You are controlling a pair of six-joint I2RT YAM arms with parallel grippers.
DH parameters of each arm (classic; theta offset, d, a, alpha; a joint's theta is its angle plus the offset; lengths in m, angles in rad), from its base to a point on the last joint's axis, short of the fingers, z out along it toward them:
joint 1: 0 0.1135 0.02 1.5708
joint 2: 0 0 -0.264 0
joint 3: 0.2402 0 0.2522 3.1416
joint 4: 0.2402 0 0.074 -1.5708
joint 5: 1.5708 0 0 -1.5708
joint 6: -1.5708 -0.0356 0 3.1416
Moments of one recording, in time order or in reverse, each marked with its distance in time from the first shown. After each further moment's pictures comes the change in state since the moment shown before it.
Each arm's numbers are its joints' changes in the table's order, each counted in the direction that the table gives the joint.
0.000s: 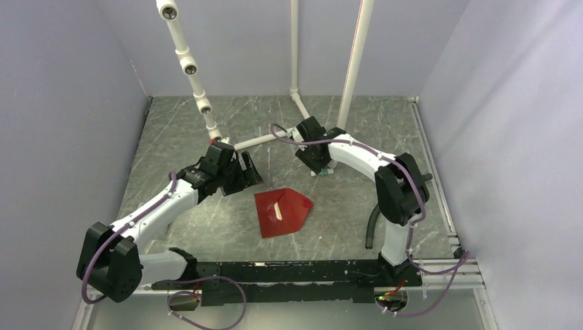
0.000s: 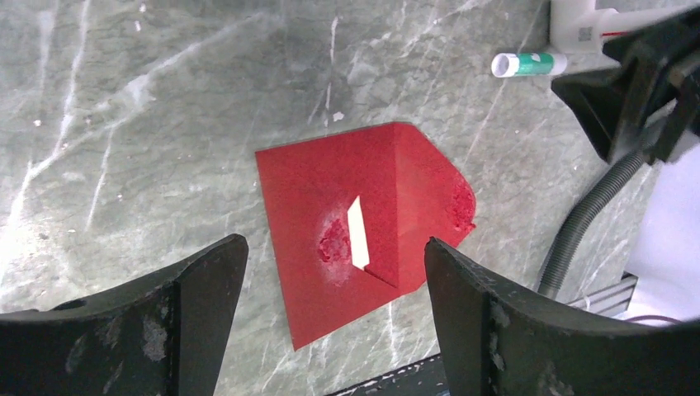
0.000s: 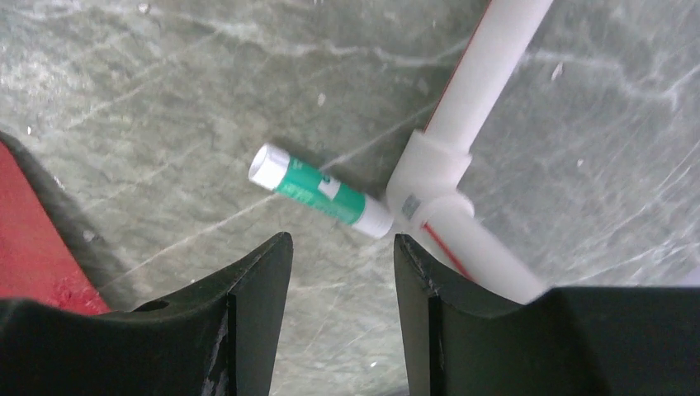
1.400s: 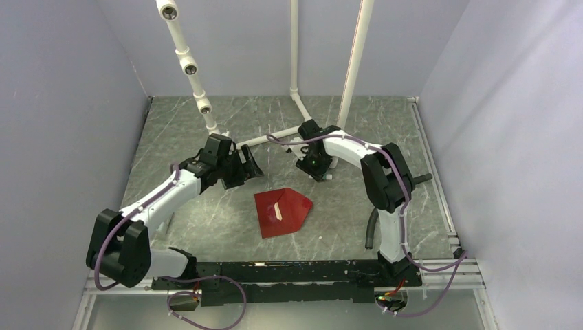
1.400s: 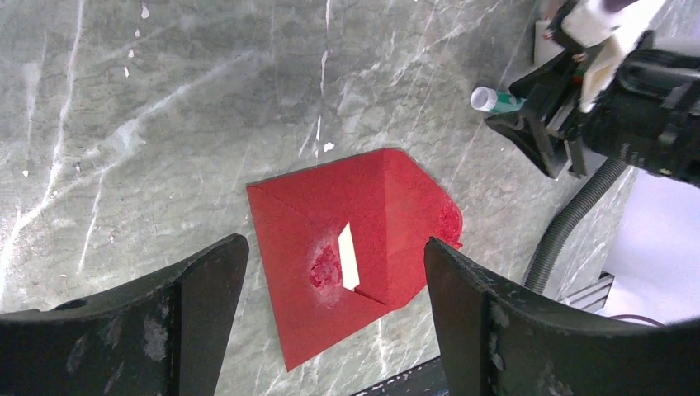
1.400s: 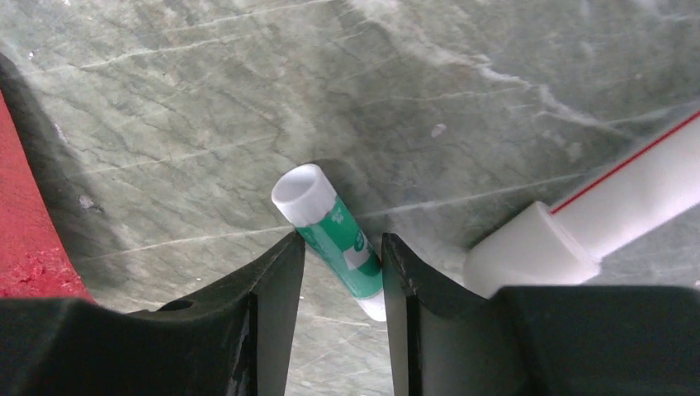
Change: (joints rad) left arm 0.074 -0.111 0.054 -0.055 0.102 -0.040; right arm -0.066 -0.207 0.142 0.157 -0.254 0.241
